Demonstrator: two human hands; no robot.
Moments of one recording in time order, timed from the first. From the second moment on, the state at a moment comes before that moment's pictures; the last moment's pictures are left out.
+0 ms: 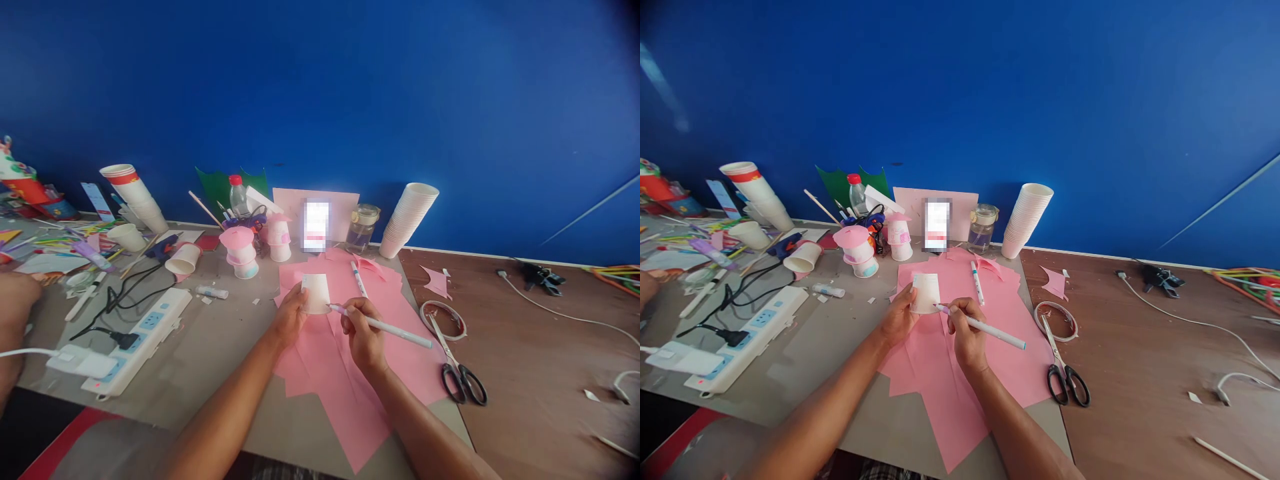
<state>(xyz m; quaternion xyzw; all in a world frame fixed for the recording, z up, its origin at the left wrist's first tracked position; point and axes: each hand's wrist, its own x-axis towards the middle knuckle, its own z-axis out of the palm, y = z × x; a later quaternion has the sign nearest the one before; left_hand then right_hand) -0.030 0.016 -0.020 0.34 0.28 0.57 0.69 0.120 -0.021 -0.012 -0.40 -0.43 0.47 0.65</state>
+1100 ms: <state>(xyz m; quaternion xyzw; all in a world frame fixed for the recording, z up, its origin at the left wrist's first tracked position) -0.028 0.011 -0.016 0.34 0.31 0.56 0.69 0.120 -0.026 -0.006 -0.41 -0.50 0.44 0.62</state>
